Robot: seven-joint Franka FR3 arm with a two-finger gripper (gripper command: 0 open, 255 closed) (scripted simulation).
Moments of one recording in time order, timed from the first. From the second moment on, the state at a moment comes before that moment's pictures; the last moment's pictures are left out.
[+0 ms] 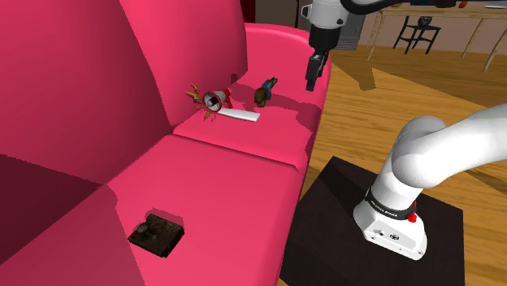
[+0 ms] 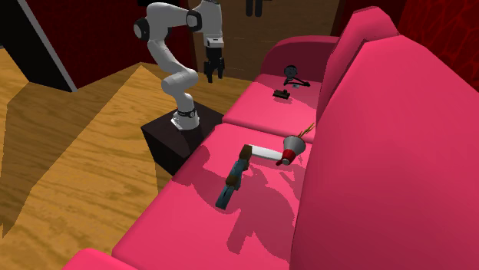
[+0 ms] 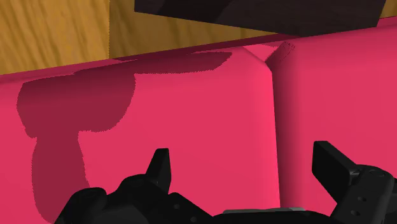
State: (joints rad) arm 0.00 -0.82 0.06 -2.40 -0.08 1.66 -0.15
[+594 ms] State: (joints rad) arm -0.01 -0.56 0.02 -2.34 -0.09 1.85 -0.20
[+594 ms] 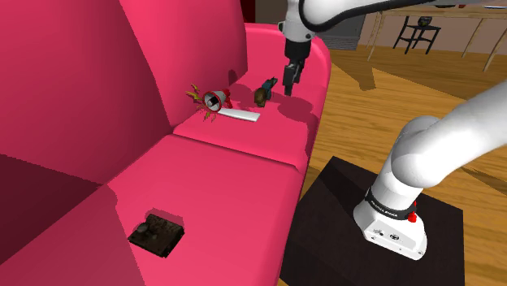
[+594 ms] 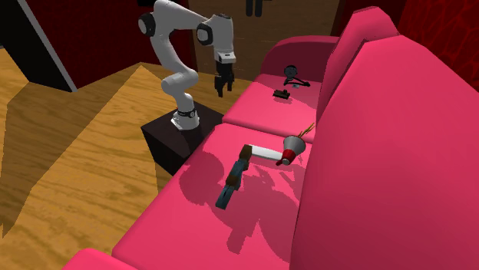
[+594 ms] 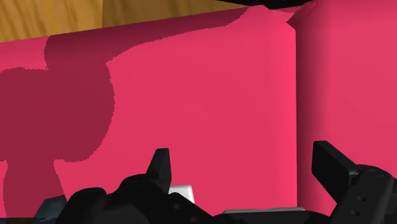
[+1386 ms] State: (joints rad) arm -0.02 -0.08 -0.04 -2.07 -0.06 2.03 -0.30
